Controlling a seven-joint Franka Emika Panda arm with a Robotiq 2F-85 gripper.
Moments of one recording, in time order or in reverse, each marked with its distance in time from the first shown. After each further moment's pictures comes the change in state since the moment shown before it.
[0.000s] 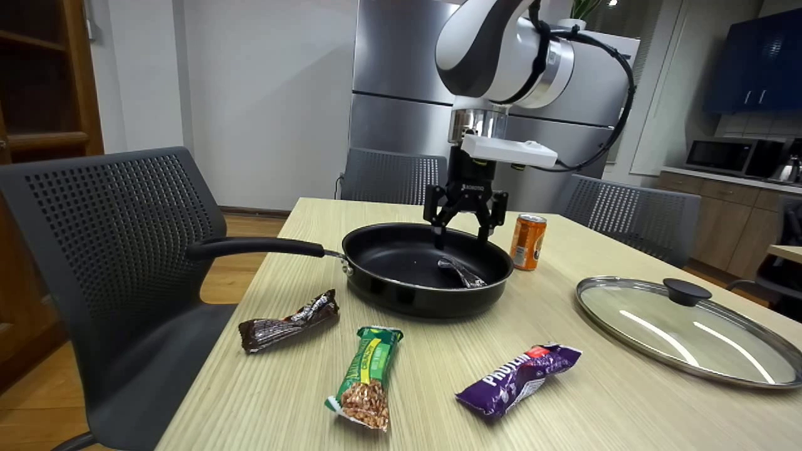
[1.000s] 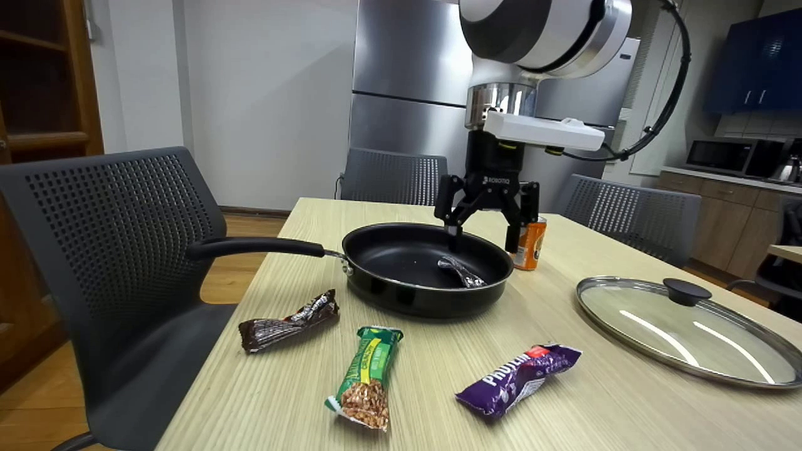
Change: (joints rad) arm 0.040 -0.244 0.002 -0.362 0.000 0.089 0.080
